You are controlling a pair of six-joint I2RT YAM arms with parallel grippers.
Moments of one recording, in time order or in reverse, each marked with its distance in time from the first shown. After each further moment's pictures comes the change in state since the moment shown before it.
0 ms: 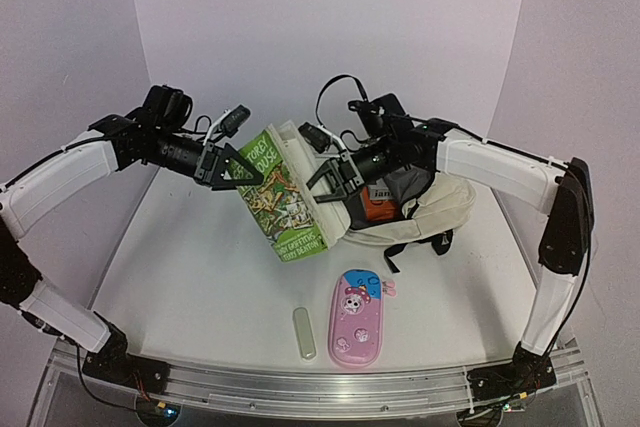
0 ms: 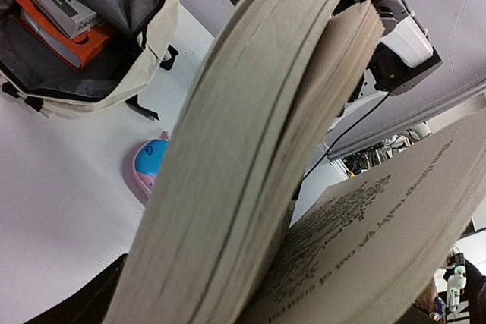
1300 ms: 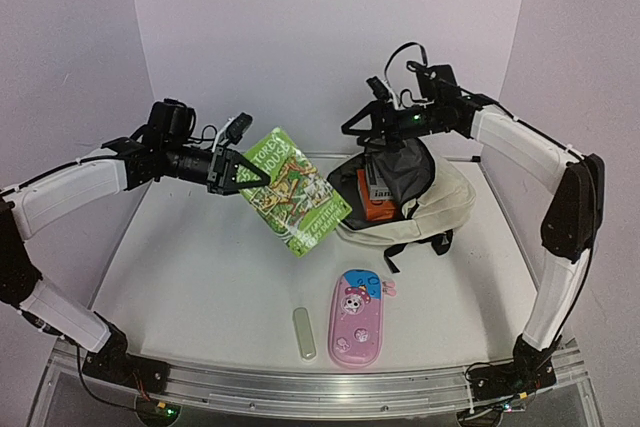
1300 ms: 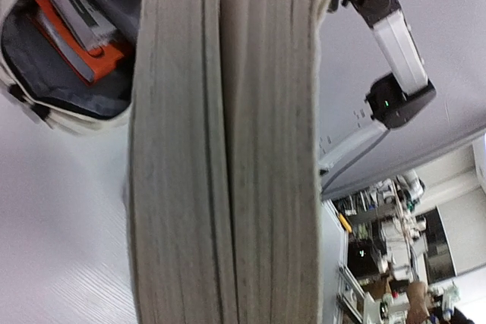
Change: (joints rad) left arm -0.003 0.003 -0.166 0.351 -0.007 -0.256; right arm -0.292 0.019 0.128 0.005 0.247 0.069
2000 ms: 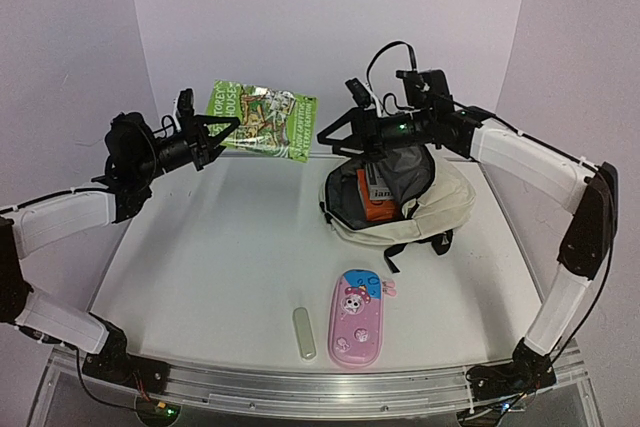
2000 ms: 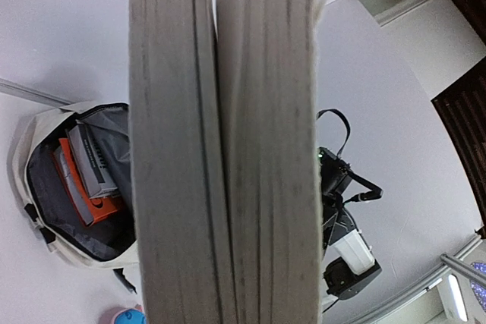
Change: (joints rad) left arm 0.113 -0.112 -0.314 0.910 -0.319 -0.690; right arm 0.145 -0.138 -0.181 0.198 0.041 0.134
